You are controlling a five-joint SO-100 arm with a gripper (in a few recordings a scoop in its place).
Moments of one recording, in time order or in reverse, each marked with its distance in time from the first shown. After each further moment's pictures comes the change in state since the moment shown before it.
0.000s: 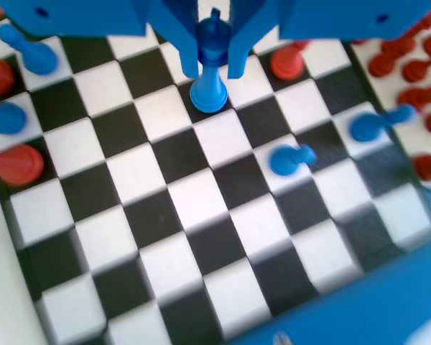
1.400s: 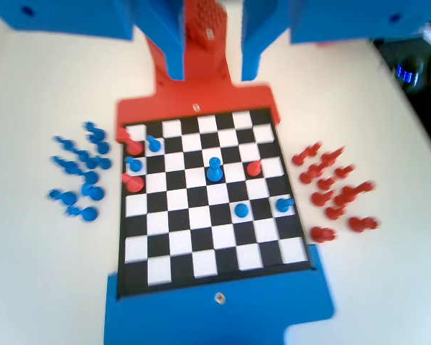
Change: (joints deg) arm -1.3 37.1 -14.2 35.4 -14.9
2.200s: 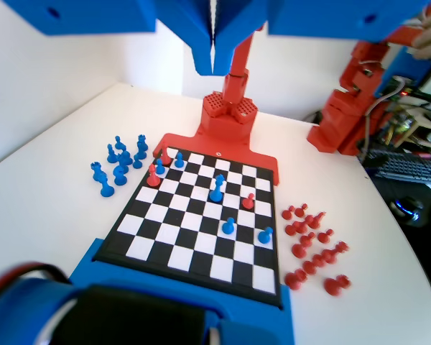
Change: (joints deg) arm -4.0 57.3 28.7 4.7 -15.9
